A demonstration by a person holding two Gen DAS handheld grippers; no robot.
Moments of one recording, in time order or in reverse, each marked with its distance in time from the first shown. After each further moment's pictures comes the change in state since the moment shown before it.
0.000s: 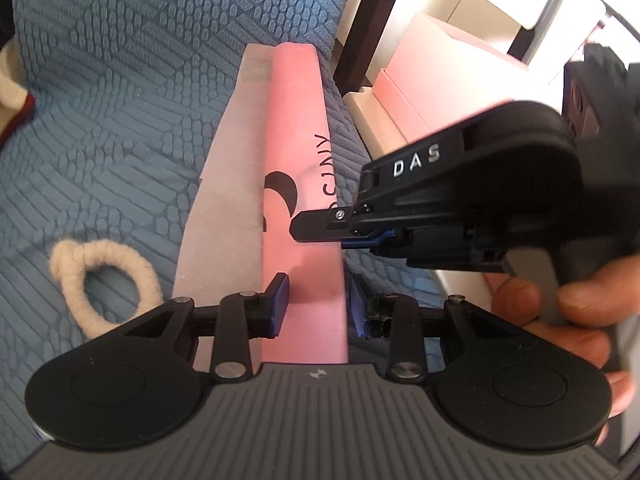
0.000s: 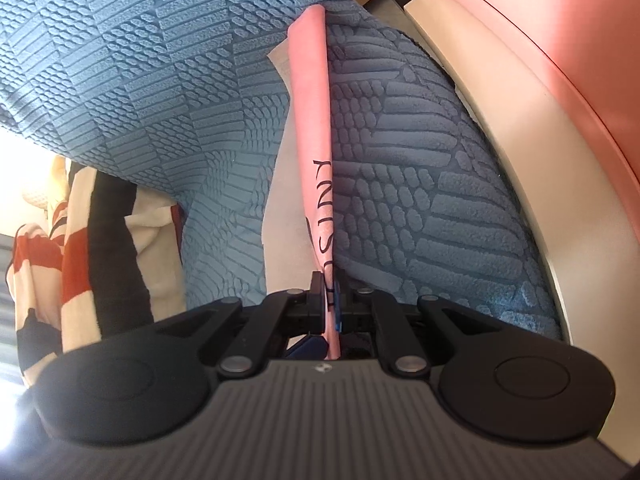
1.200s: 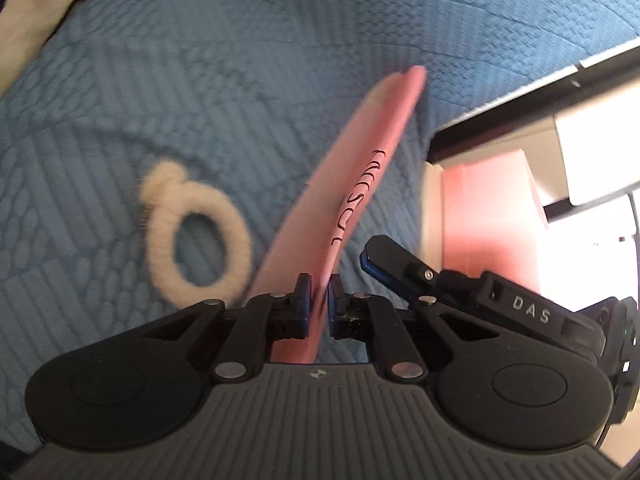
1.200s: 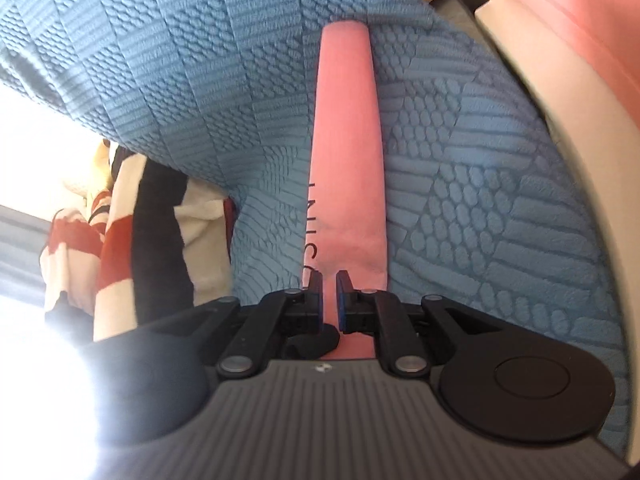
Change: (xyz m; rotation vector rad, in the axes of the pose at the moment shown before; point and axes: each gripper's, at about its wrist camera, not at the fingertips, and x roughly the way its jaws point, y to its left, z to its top) left arm -0.010 0.109 0.001 -0.647 0.047 -0.178; right arm 0.008 0.026 -0.006 -0.075 -0.011 0.134
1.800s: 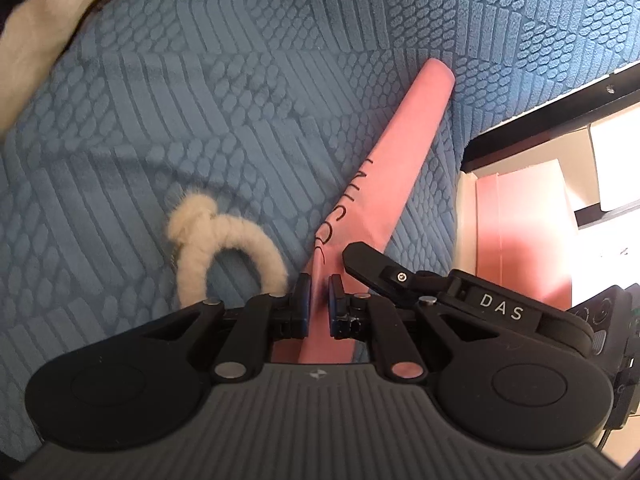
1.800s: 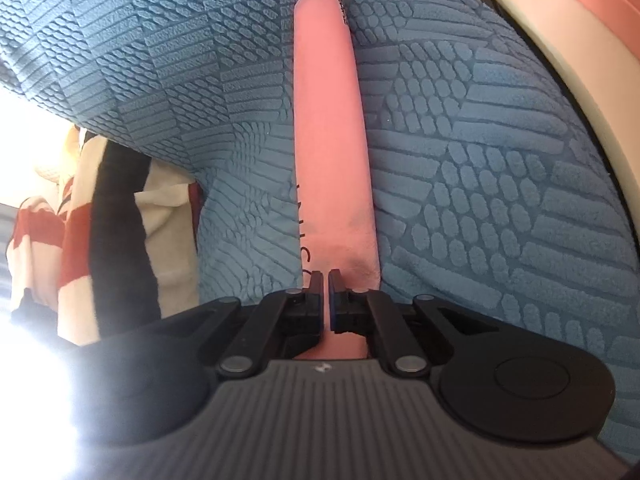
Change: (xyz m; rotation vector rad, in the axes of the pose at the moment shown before) left arm 0.007 0.005 0.018 0.014 0.005 0.091; right arm 0.038 0.001 0.003 -0.007 0.055 -0.087
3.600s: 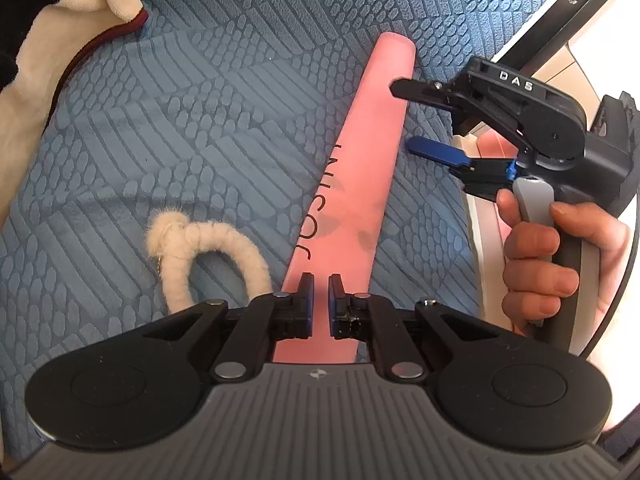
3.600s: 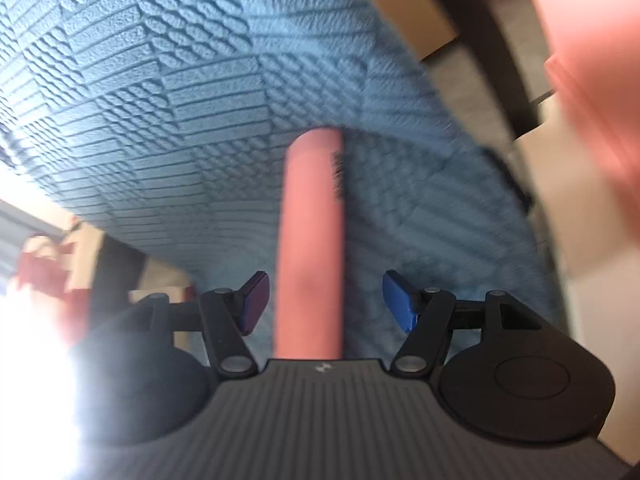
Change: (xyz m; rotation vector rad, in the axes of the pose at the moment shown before) left arm 0.001 -0.034 -0.021 0.246 -0.059 0.125; right arm 0.011 -0.017 0.099 -0.071 -0.089 0.100
